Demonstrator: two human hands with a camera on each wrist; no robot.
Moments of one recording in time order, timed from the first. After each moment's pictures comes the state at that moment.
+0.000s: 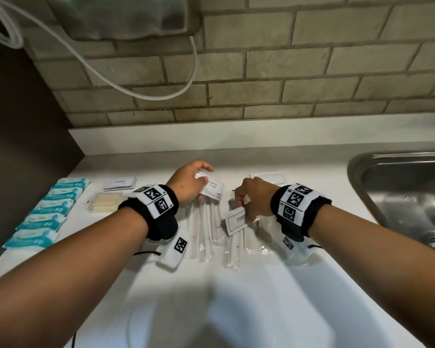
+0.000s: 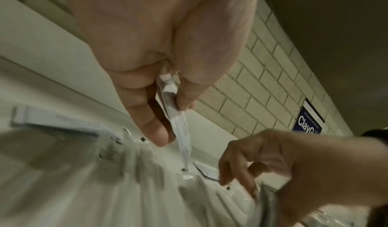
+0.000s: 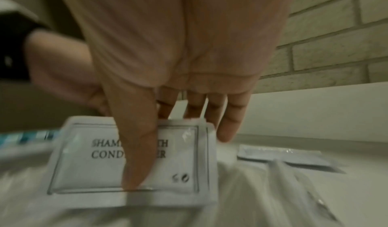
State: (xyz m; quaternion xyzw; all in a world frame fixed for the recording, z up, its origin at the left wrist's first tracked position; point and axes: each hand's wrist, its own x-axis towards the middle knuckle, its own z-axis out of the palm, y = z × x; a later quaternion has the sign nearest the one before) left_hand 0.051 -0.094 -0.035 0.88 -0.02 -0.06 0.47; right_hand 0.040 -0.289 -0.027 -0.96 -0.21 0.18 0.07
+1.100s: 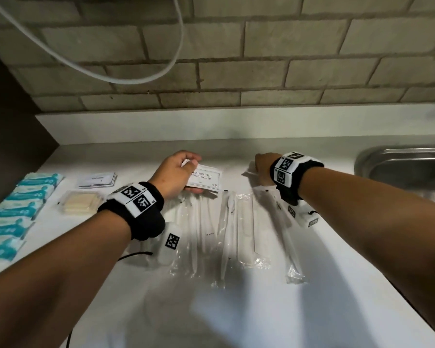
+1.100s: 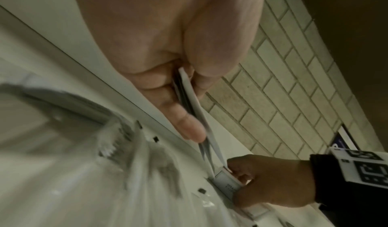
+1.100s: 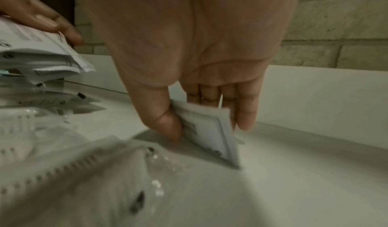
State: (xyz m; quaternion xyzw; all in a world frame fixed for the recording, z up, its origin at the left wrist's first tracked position) left_hand 0.090 -0.100 -0.052 0.78 0.04 -0.07 0.61; right_hand 0.160 -0.322 -0.056 -0.98 -0.09 0.19 -0.06
